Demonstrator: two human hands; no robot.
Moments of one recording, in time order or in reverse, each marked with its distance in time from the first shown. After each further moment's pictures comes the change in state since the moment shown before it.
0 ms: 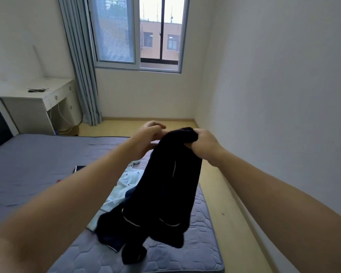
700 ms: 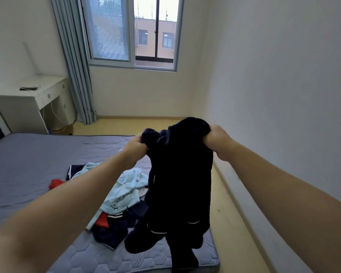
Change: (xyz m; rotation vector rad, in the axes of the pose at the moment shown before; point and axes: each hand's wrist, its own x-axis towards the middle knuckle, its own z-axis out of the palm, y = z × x) left_hand -0.006 -0.048 -0.013 0.249 0.104 0.080; right_hand -0.015 0.003 -0.038 0.155 0.033 0.066
